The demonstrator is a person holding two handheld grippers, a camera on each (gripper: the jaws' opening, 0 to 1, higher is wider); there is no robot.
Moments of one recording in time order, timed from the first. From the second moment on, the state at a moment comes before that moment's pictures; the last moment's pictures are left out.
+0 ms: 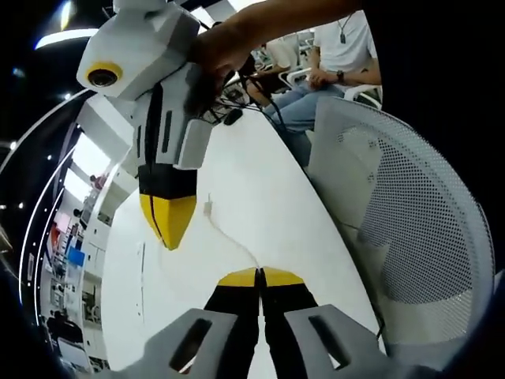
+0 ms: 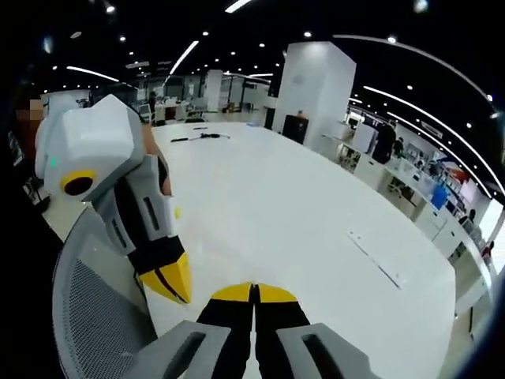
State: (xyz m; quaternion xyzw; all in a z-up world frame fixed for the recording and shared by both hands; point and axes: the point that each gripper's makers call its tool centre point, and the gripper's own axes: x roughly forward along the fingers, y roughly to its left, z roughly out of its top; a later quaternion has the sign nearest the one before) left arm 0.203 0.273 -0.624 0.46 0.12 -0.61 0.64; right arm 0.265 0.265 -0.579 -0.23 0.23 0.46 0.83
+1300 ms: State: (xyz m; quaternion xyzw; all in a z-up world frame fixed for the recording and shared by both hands) left arm 0.235 0.300 -0.632 0.45 0.13 -0.56 0.68; right arm 0.268 0.280 -0.544 -0.23 0.15 0.45 0.85
